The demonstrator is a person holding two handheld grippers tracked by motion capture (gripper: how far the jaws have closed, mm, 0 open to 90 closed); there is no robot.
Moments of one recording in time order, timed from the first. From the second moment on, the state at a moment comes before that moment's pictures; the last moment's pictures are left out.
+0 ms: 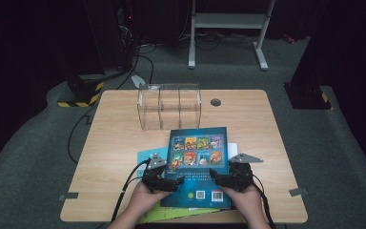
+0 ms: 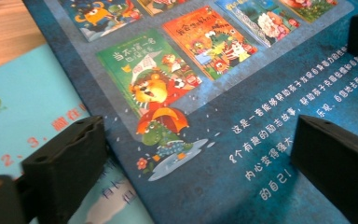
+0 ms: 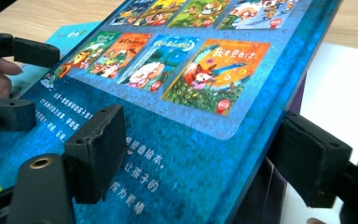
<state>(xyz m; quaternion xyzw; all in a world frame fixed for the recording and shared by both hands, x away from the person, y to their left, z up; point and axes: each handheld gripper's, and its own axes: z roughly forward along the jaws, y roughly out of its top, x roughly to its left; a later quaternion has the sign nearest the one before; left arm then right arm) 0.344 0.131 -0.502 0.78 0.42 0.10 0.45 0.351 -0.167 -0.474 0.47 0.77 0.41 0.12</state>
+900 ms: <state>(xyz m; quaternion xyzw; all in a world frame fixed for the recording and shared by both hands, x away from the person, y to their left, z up) 0.342 0.133 -0.504 0.77 0.43 0.10 0.45 0.354 -0.171 -0.470 0.47 0.77 0.43 0.09</state>
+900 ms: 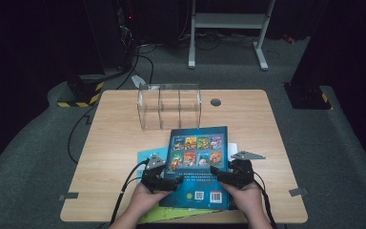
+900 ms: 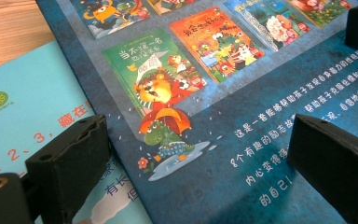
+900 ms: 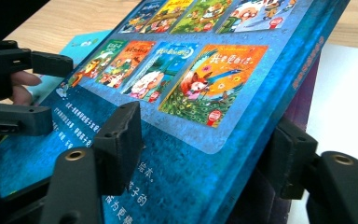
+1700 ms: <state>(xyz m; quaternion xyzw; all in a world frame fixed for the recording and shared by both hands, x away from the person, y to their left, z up) 0.346 0.141 -0.505 0.76 0.44 0.07 0.47 0.333 -0.170 -0.458 0.42 0.77 0.46 0.13</state>
